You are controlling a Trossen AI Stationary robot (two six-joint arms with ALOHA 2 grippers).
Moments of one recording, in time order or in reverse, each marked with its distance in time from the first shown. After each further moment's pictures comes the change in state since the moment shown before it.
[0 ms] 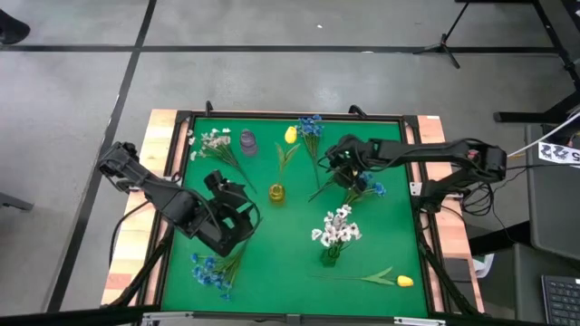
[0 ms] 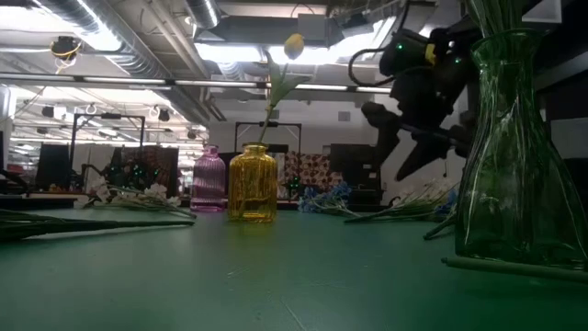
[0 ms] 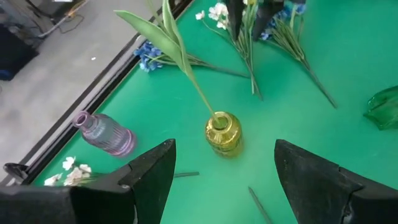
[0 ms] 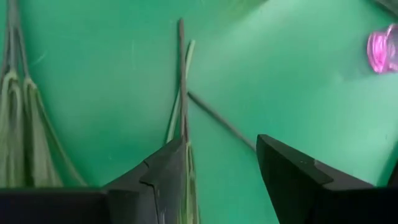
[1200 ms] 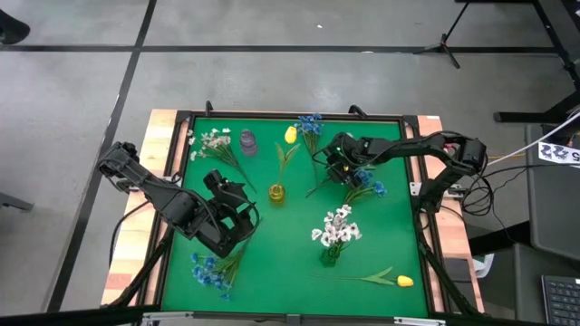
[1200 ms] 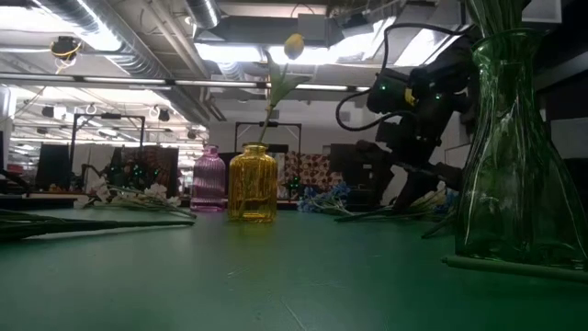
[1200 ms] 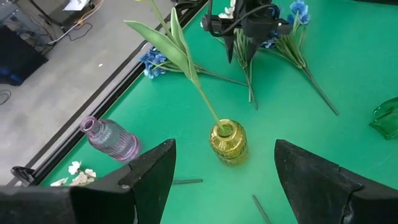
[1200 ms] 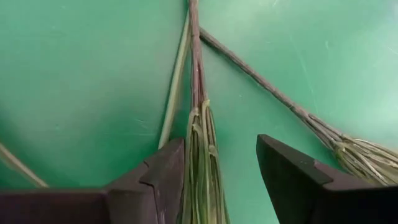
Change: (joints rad) left arm -0.005 0.001 0.000 -0.005 -0.036 -0.012; right arm -0.092 0.190 0.000 0.091 0.038 0.005
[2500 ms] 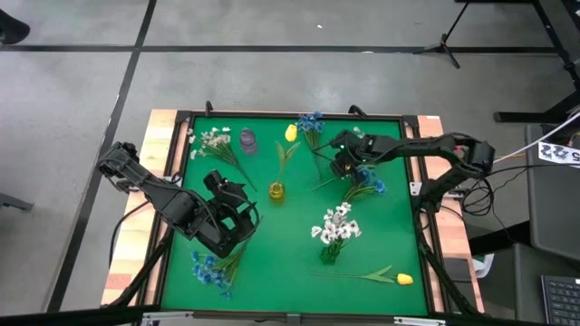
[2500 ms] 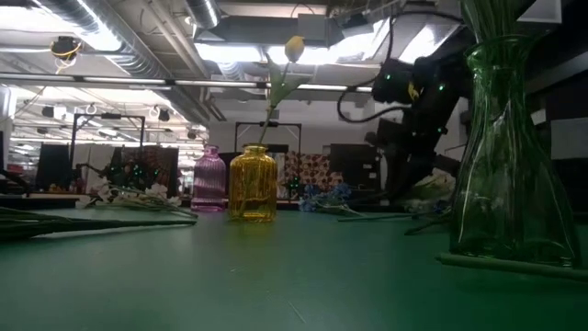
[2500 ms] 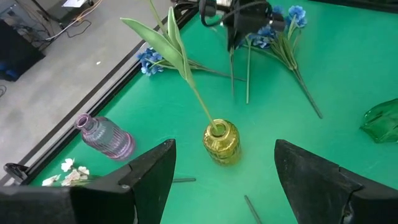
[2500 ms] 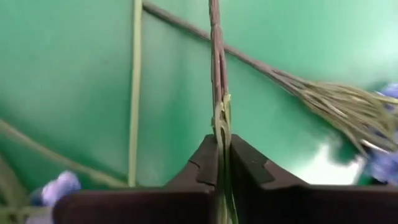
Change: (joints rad) left arm -0.001 0.000 0.000 0.010 -0.002 -0.023; right arm 0.000 -0.085 0.012 -0.097 0.188 0.101
